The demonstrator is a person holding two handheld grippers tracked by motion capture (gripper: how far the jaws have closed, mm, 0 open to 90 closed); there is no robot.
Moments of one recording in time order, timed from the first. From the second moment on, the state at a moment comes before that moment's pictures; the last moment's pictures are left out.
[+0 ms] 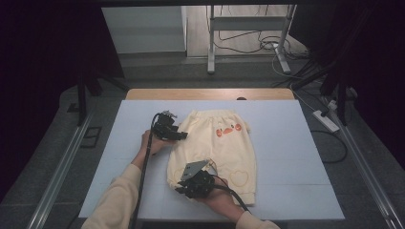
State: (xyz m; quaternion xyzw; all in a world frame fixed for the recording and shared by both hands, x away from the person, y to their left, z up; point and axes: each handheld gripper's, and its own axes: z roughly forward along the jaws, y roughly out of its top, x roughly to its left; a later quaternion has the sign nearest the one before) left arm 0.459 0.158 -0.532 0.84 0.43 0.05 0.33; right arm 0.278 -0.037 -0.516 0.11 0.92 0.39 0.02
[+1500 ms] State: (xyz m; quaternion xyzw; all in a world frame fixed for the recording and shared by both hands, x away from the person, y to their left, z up) left arm 0.449 0.175 -0.507 0.81 0.41 -0.01 0.41; right arm 0.275 -0.036 -0.503 0.10 0.91 0.41 0.01
